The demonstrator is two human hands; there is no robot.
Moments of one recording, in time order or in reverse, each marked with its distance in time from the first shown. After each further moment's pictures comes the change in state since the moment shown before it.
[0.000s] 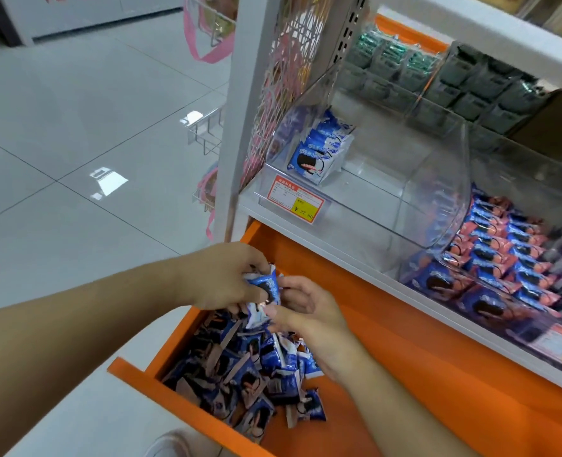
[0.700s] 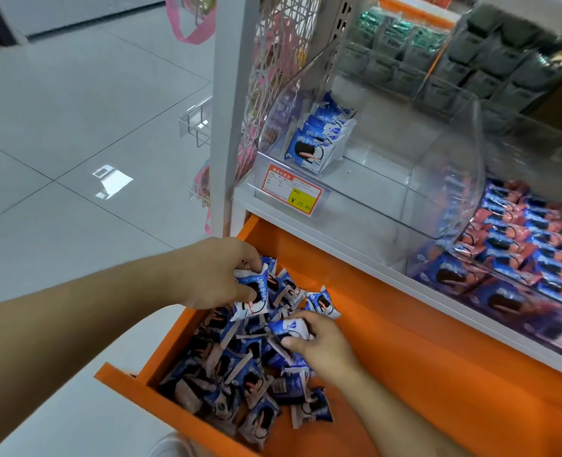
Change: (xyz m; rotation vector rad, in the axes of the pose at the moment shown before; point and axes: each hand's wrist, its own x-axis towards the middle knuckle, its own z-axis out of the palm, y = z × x) left_hand 0.004 0.000 -0.003 0.209 0.042 -0.059; right_hand 0.017 0.079 -0.035 -0.531 0.076 0.173
